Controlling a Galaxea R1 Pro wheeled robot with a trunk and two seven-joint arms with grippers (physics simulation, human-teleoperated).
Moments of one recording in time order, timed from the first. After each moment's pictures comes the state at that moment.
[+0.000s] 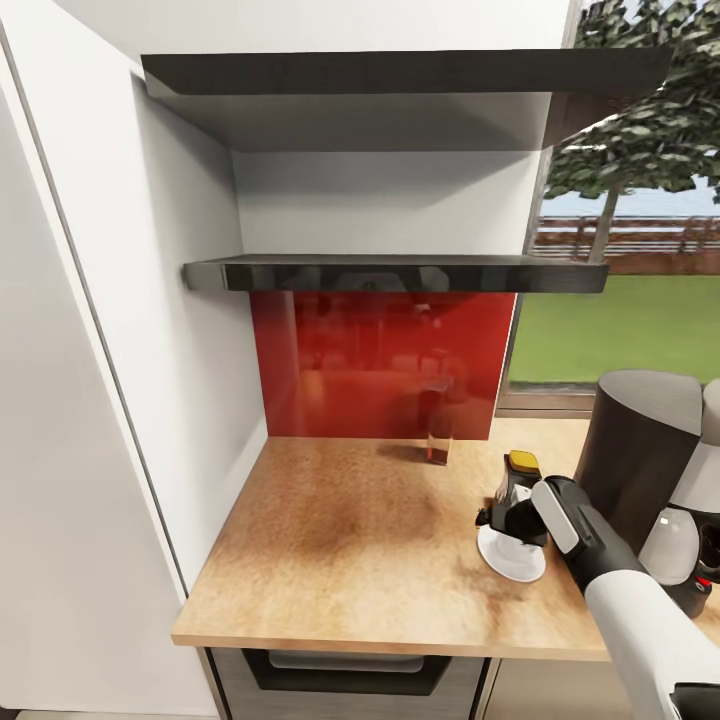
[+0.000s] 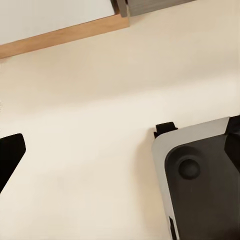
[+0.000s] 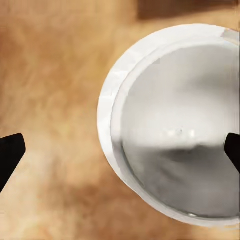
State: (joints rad) left arm -0.17 0.13 0.19 -0.12 -0.41 -0.12 -0.07; right arm -0.77 -0.16 0.00 -0.78 -0.54 1.02 -0.22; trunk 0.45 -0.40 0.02
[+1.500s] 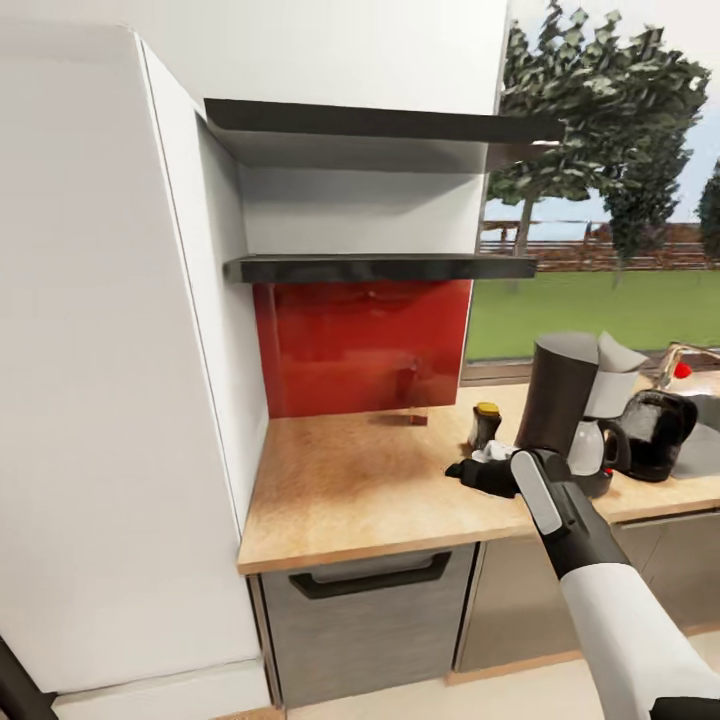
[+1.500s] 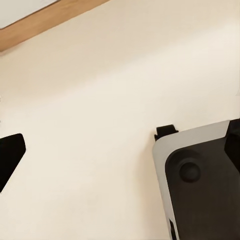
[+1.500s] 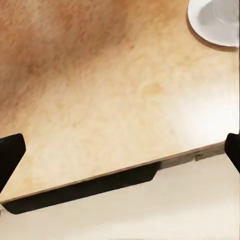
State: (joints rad) left arm -0.17 0.13 0.19 -0.12 -0.41 -0.12 -0.07; right arm -0.77 -0.07 0.00 -1.05 -0.54 1.02 -0.21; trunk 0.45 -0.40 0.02
